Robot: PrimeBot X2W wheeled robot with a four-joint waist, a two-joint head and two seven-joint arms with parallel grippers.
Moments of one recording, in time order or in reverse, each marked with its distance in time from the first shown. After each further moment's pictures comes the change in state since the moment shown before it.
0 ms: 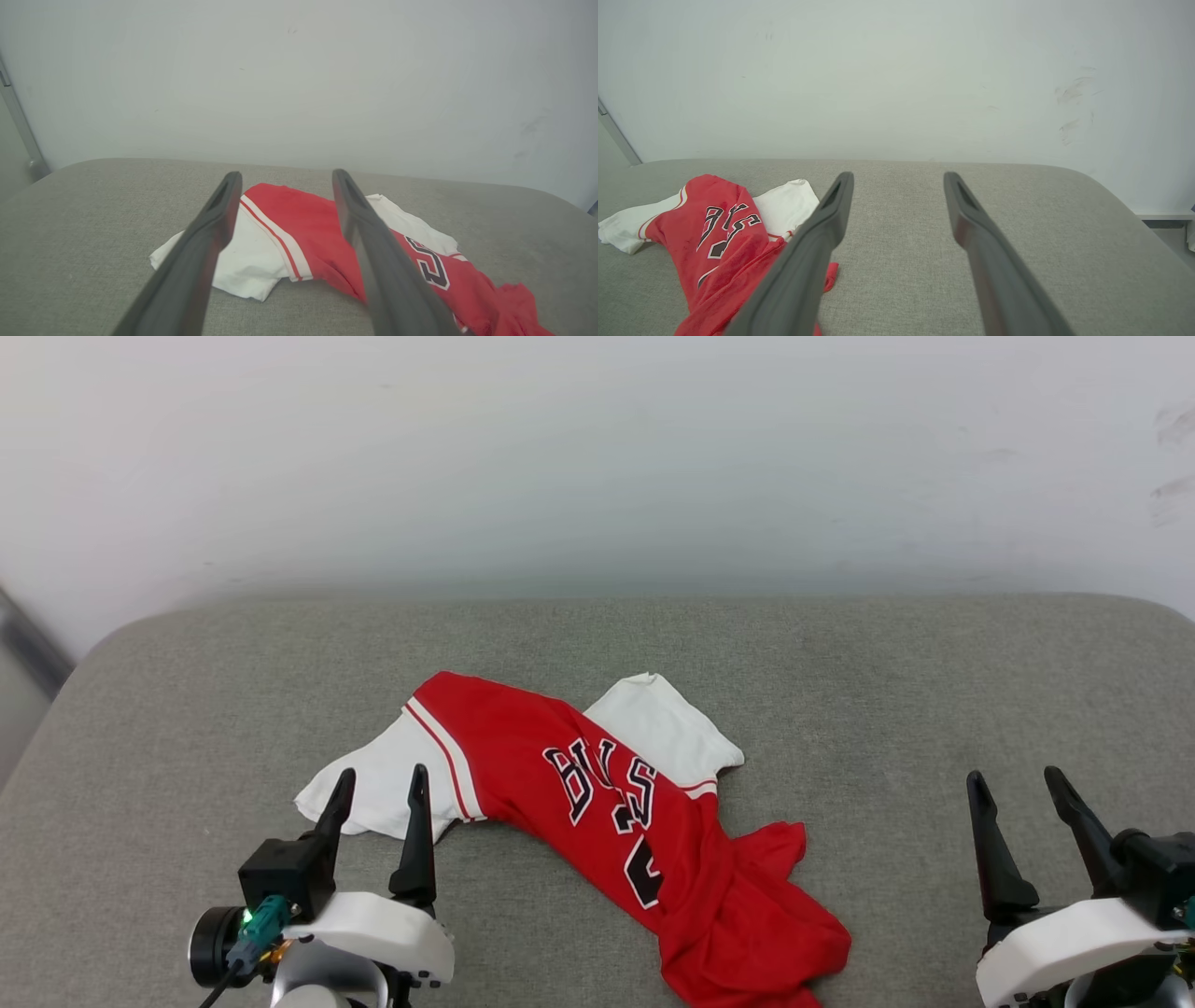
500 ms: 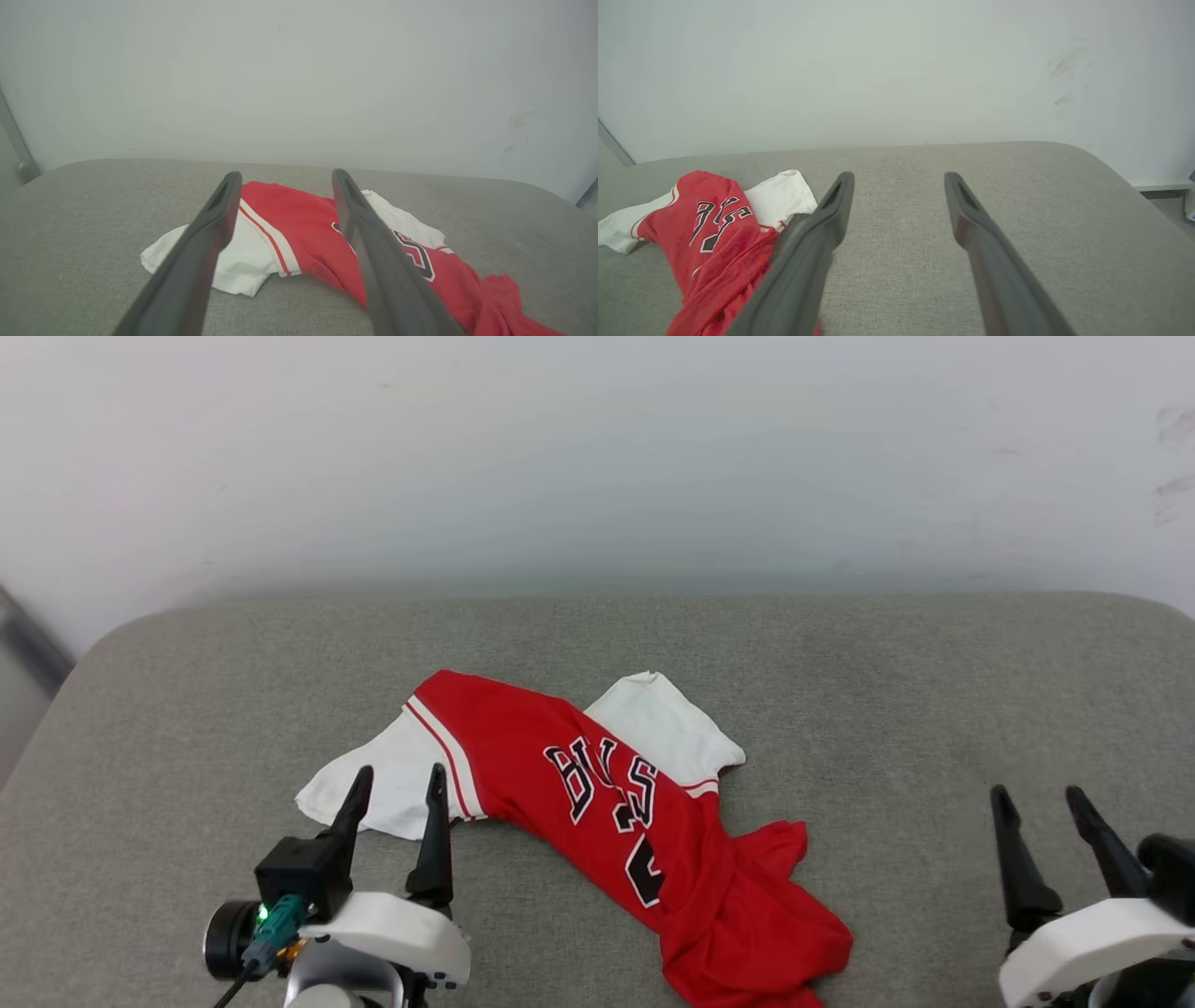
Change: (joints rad) left arm 0.023 0.010 -0.024 -0.041 0.006 0.011 0.019; right arm 0.006 0.000 -0.025 0.019 0.046 0.000 0.034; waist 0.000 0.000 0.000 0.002
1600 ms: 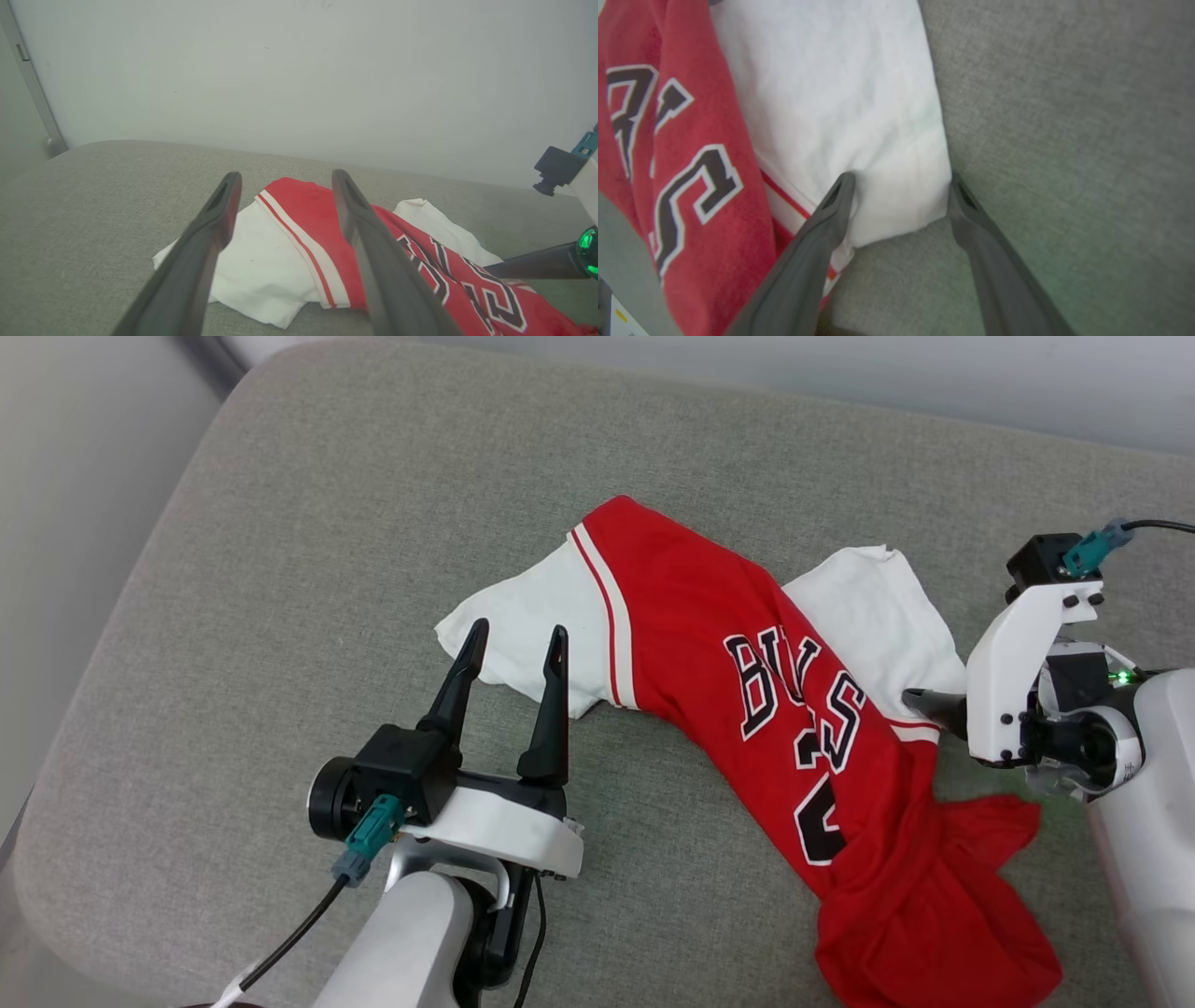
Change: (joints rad) left arm -0.222 -0.153 -0.065 -0.008 0.080 -0.056 -0.039; right arm -0.709 -0.199 0.236 0.619 0.310 0.000 0.811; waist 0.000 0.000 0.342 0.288
